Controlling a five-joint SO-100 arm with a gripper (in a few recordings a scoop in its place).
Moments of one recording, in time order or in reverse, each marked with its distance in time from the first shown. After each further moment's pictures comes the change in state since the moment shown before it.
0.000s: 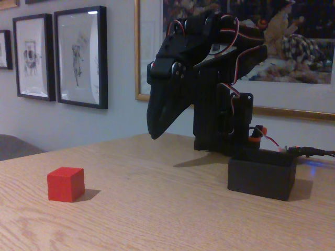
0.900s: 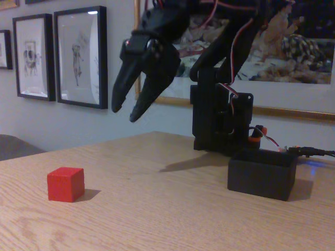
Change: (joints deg) arm -2.1 -29.9 -27.1 2.0 5.5
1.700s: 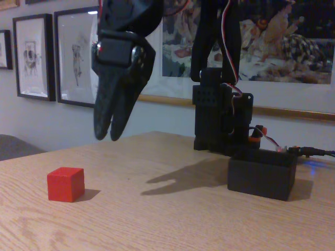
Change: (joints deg) arm 7.7 -42.2 -35.0 6.9 16.2
